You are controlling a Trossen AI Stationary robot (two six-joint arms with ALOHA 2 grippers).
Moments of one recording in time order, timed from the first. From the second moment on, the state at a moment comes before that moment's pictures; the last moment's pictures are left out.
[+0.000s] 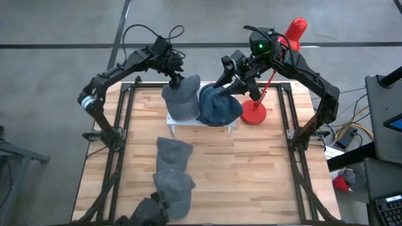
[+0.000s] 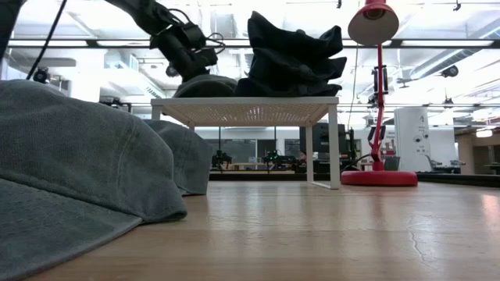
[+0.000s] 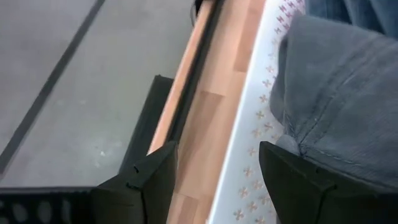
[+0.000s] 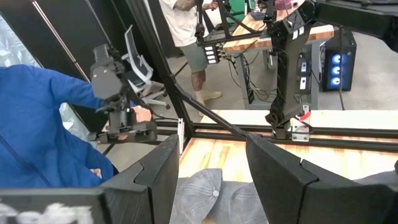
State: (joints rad) left arm 0.83 1.65 1.56 -0.73 0.33 0.47; right arm -0.42 1.62 2.05 -0.75 -0.91 0.07
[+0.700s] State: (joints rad) left arm 0.79 1.67 1.60 -0.73 0.36 0.48; right arm -0.42 1.62 2.05 -0.75 -0.91 0.07
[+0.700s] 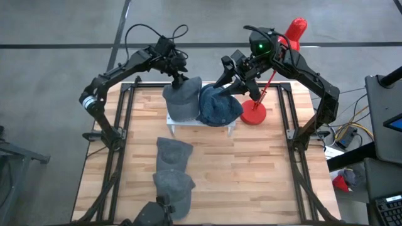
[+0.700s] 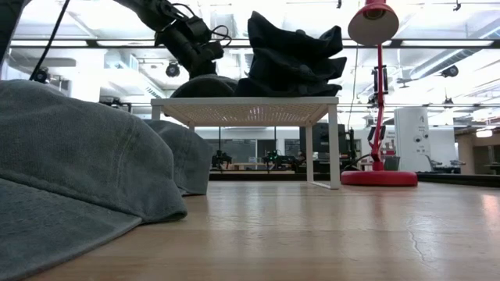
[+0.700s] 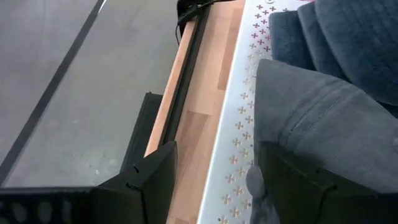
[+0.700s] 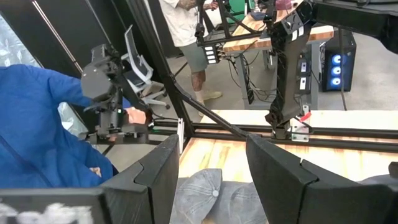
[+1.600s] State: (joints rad) left arm 0.76 1.52 1.61 -0.75 0.24 0.41; right arm -0.42 1.62 2.05 -0.75 -0.91 0.07
